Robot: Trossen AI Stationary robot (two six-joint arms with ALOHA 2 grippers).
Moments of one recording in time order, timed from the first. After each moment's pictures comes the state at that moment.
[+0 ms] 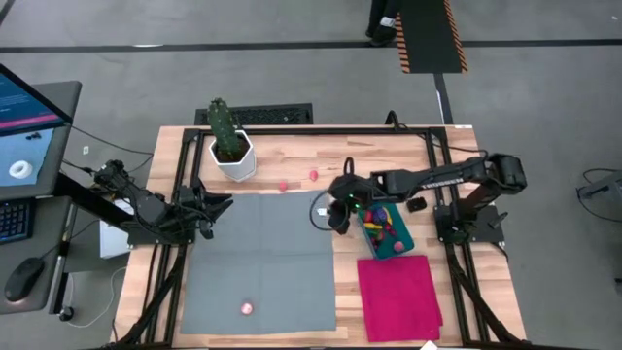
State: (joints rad) left arm -0.63 0.01 0.07 -0.01 -0.97 -0.23; right arm -0.02 1.57 1.02 -0.34 -0.01 0.40
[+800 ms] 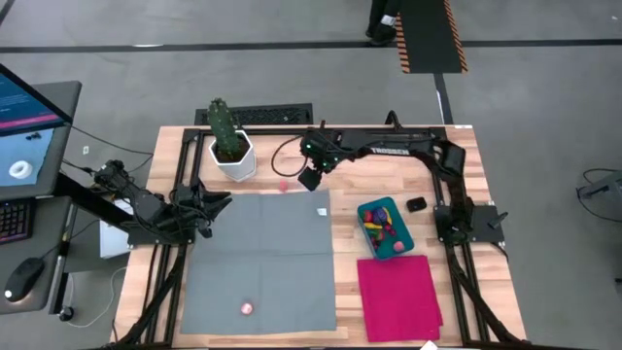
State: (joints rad) left arm -0.63 0.01 0.07 0.07 -0.98 -0.17; right arm -0.32 2.03 1.64 -0.71 -0.06 0.26
